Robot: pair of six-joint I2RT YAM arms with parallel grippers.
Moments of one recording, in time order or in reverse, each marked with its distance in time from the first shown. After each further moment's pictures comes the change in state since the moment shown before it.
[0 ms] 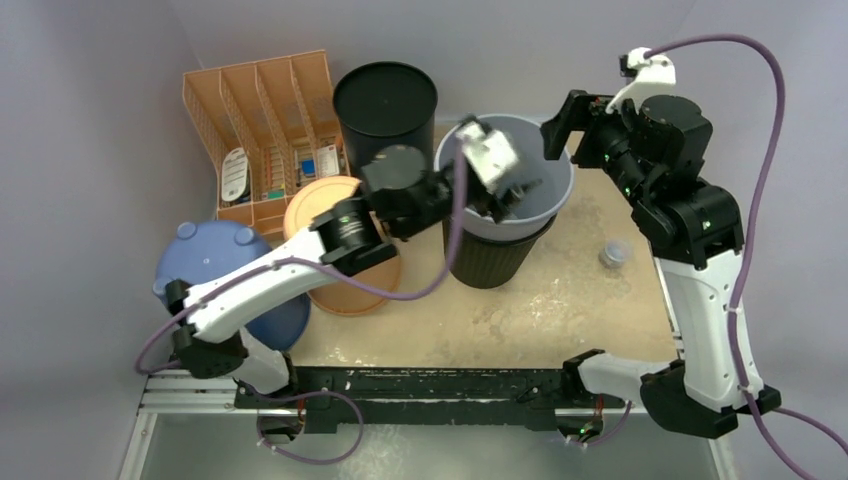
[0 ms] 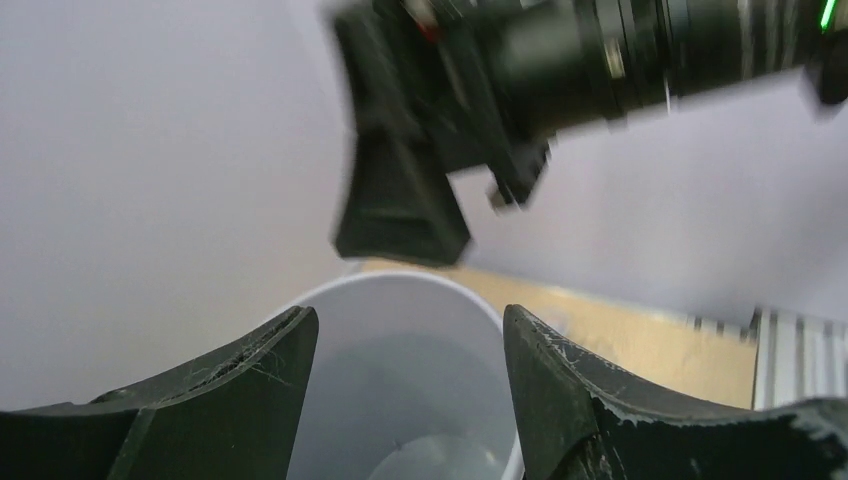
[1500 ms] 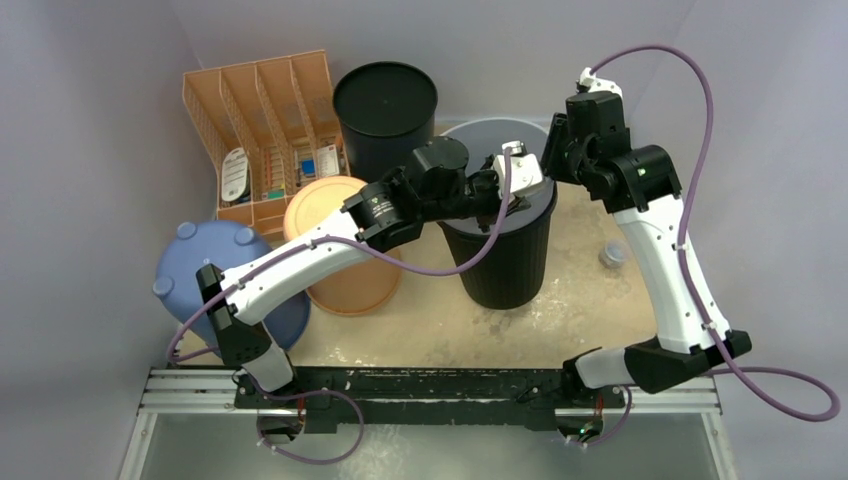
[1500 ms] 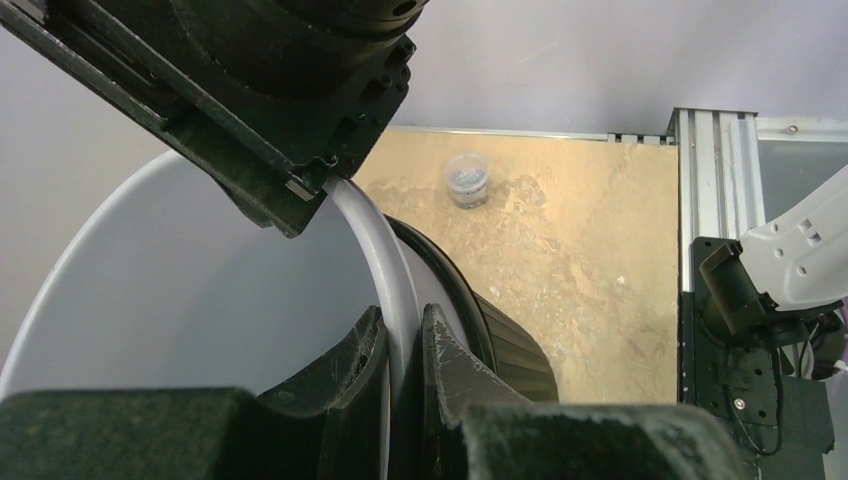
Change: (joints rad) left arm 0.093 0.106 0.052 -0.254 0.278 -0.016; right arm -0.004 0.190 -0.025 -0.246 0.110 0.178
